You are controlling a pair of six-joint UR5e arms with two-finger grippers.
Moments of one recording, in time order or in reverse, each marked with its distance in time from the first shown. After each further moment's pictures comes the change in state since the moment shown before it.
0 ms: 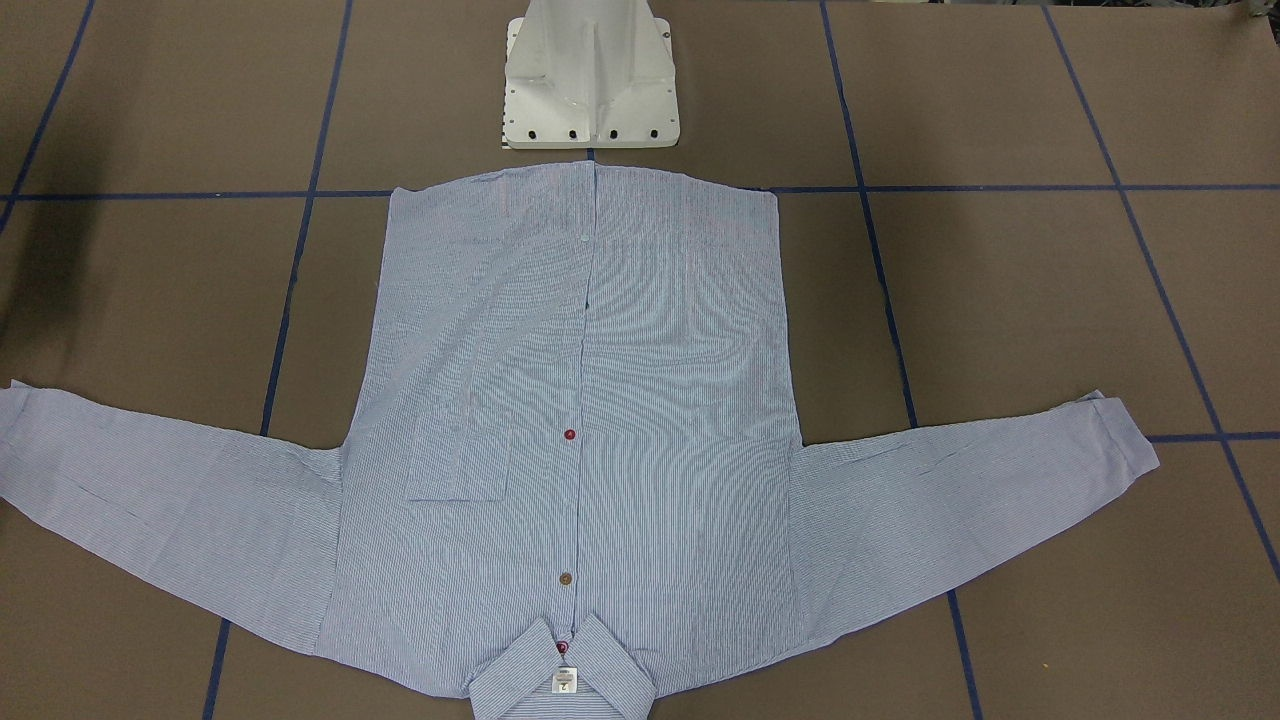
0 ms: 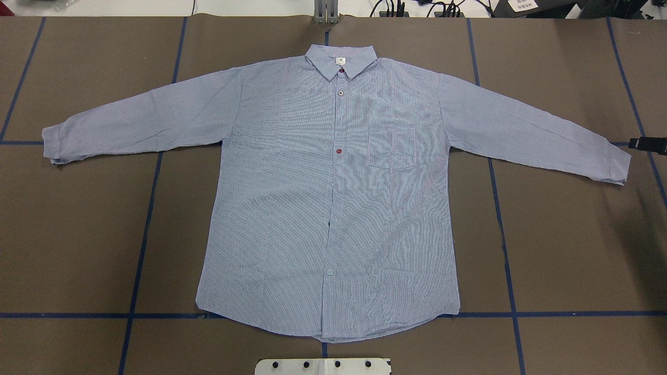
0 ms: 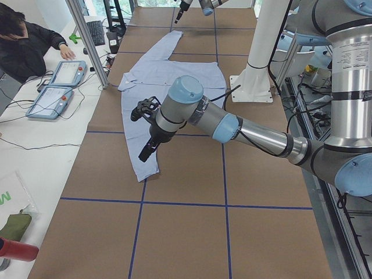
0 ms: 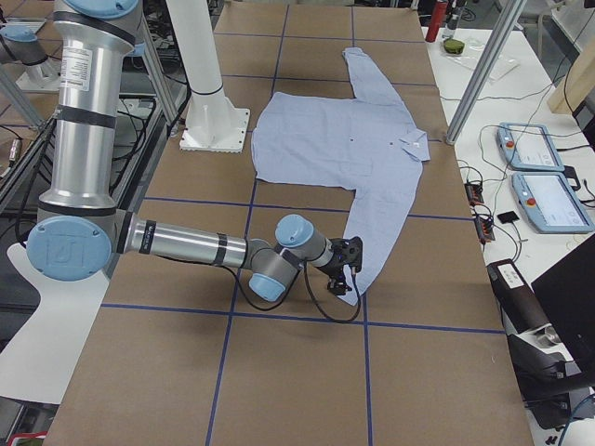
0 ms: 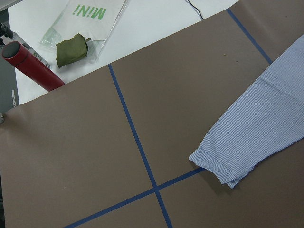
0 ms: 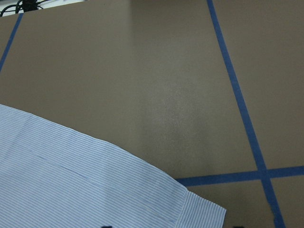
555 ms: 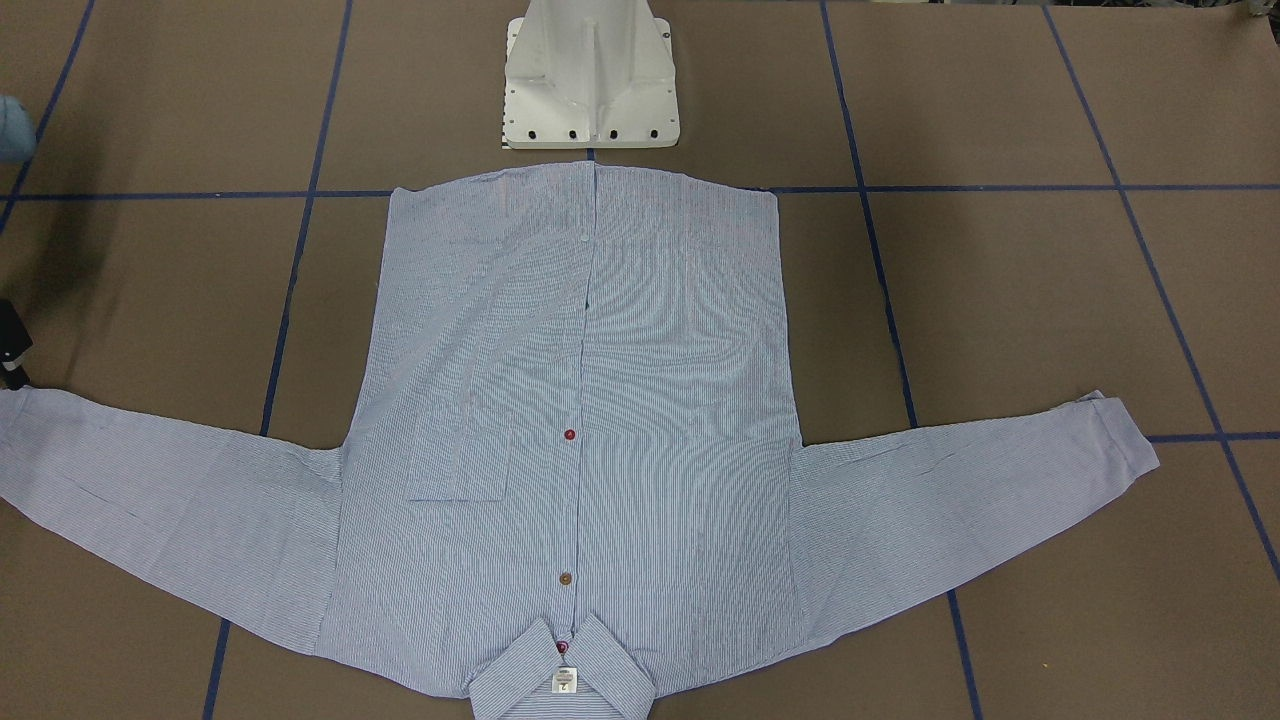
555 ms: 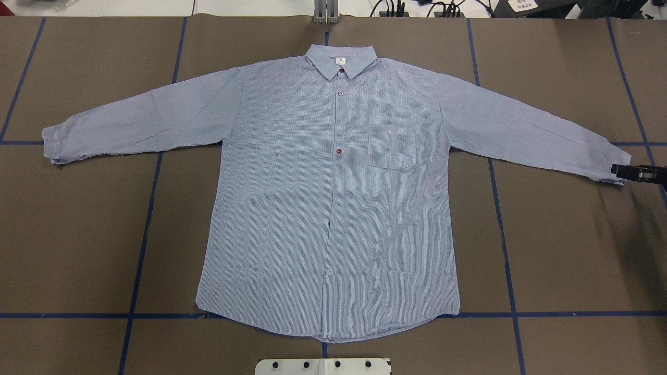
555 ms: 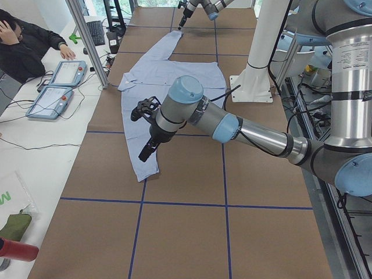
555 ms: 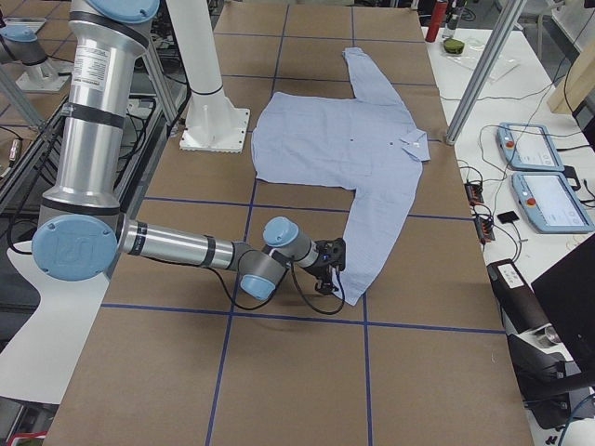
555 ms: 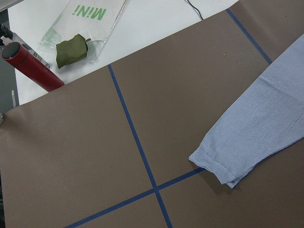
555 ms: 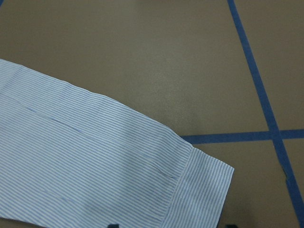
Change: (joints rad) left arm 0.000 0.000 -0.001 0.000 -0.001 0.000; right arm -0.146 -0.045 -0.013 0.043 -0.138 0.015
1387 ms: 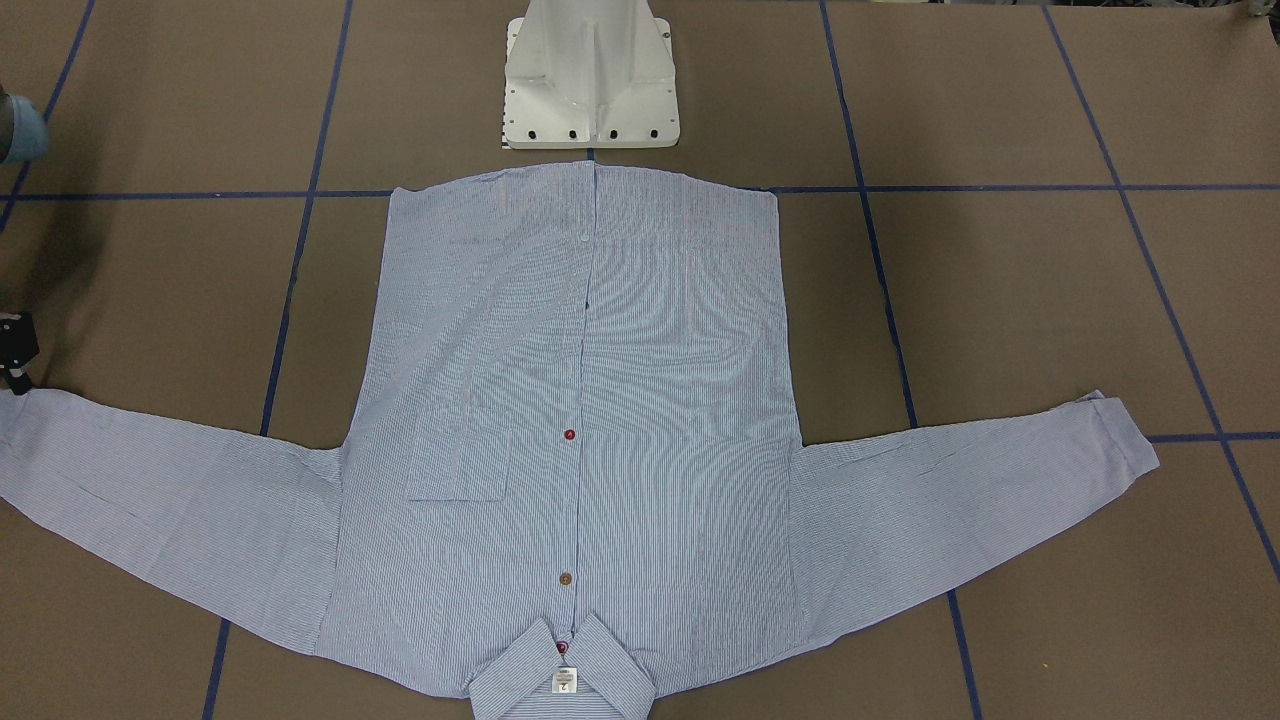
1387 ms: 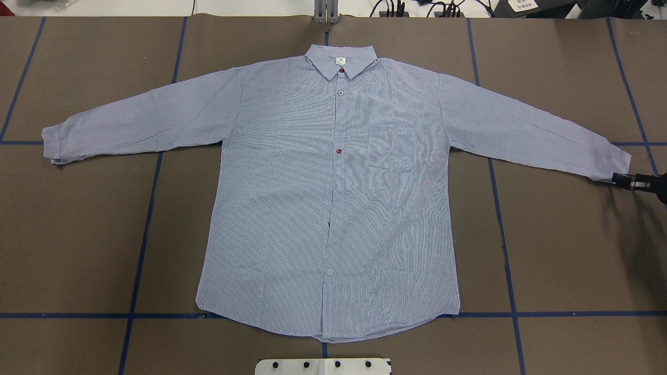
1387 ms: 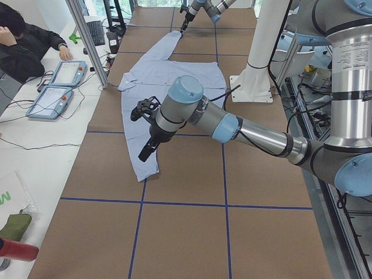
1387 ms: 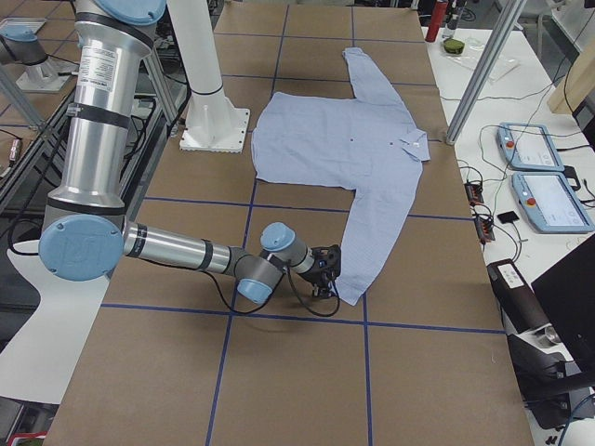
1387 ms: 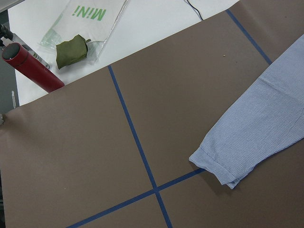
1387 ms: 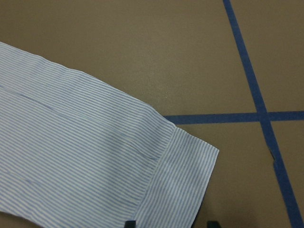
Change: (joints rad) left arm 0.000 -0.003 0.001 -0.002 0.001 0.001; right arm -0.046 0.002 -0.047 0.004 -0.061 -0.002
